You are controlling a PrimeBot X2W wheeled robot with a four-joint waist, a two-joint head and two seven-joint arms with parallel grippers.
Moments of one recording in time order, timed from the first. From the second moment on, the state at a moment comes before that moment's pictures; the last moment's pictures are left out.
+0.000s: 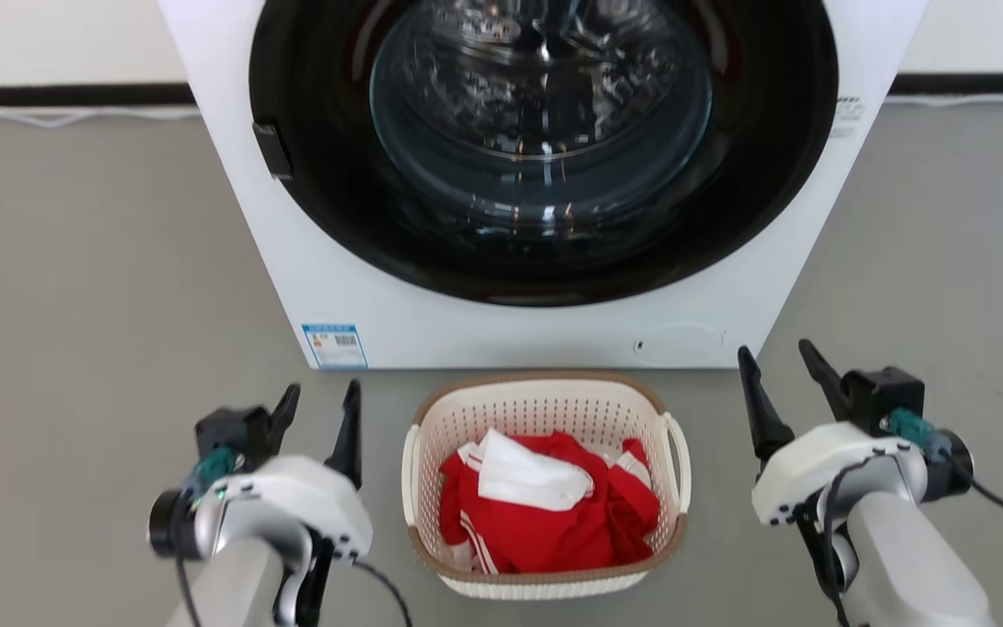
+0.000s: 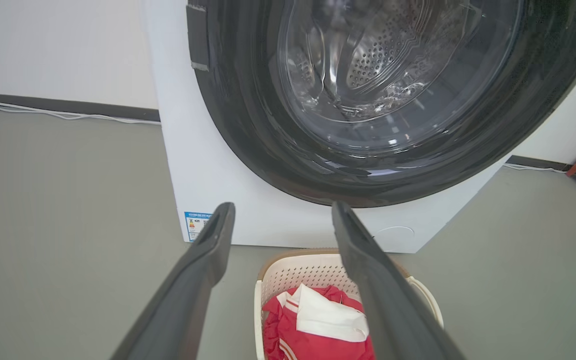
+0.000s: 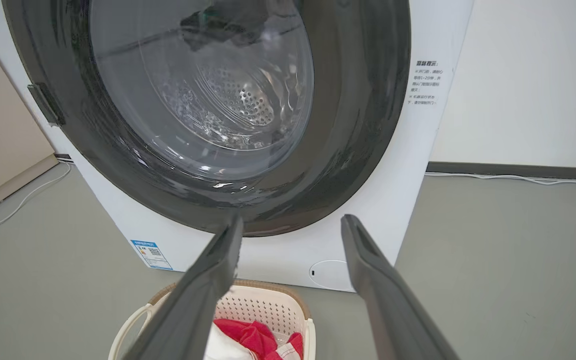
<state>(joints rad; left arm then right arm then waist) -0.38 0.12 -0.33 0.65 -0.48 0.06 -0.26 -0.46 -0.07 0.00 0.79 0.08 0.12 -0.25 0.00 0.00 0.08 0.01</state>
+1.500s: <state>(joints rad) 0.01 0.08 -0.12 0.42 -0.50 0.04 -0.22 -0.07 -0.05 -0.02 0.54 0.21 0.12 -0.21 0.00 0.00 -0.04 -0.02</state>
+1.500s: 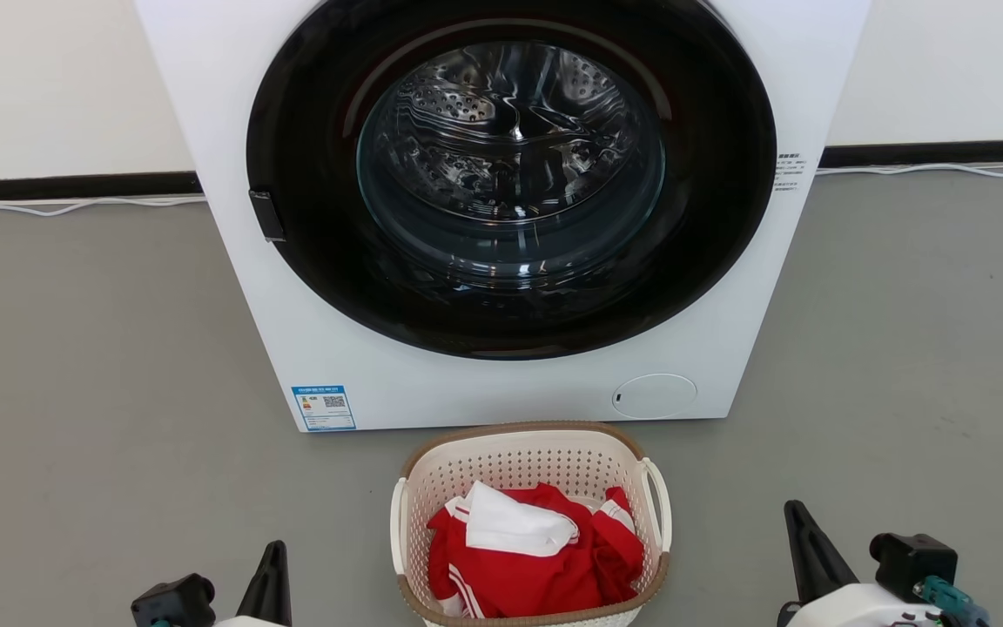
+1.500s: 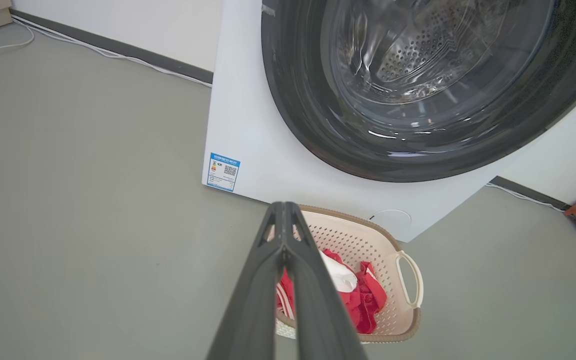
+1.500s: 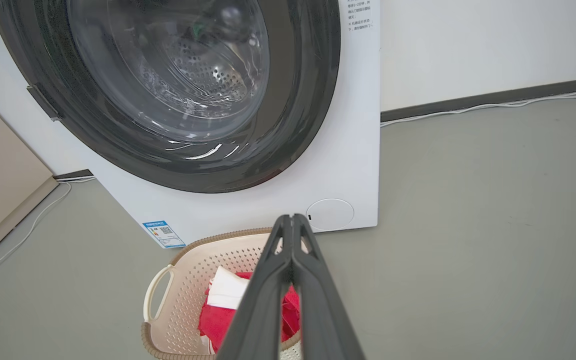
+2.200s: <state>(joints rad) 0.01 0.07 -0.08 0.40 -0.70 0.02 -0.16 -0.07 -0.05 -0.03 0.49 0.47 0.12 -0.16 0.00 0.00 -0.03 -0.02</state>
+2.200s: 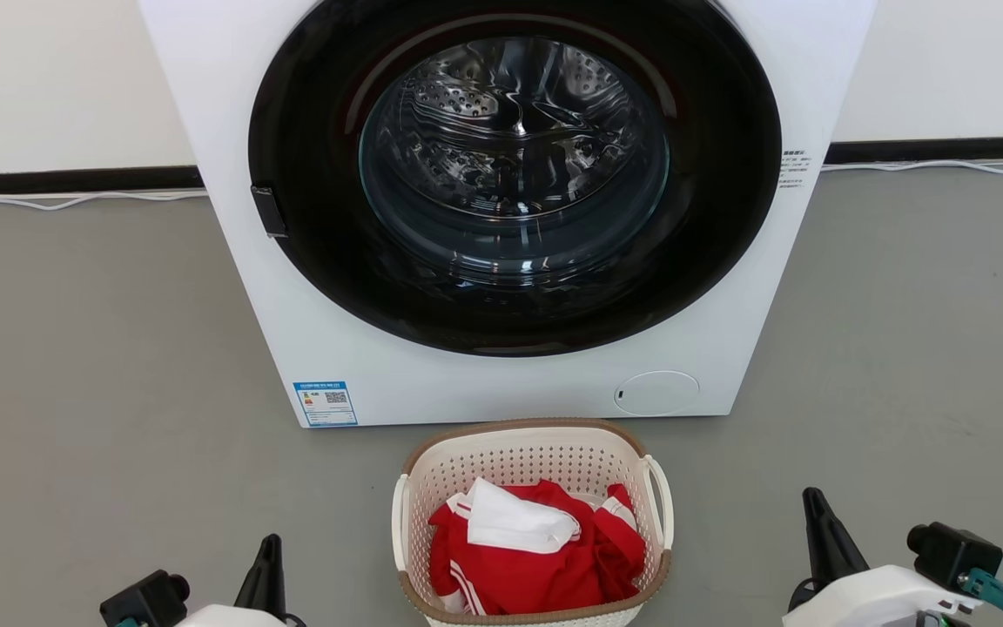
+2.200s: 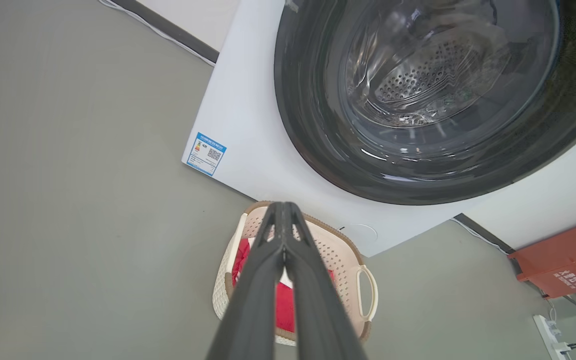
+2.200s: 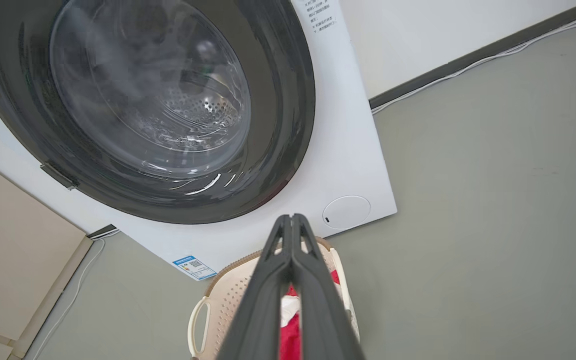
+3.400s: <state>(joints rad) -0.01 0.06 -0.02 0.35 -1.04 -0.03 -0.06 -0.07 -0.05 -0.07 0.41 0.89 0.12 -0.05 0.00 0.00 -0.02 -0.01</state>
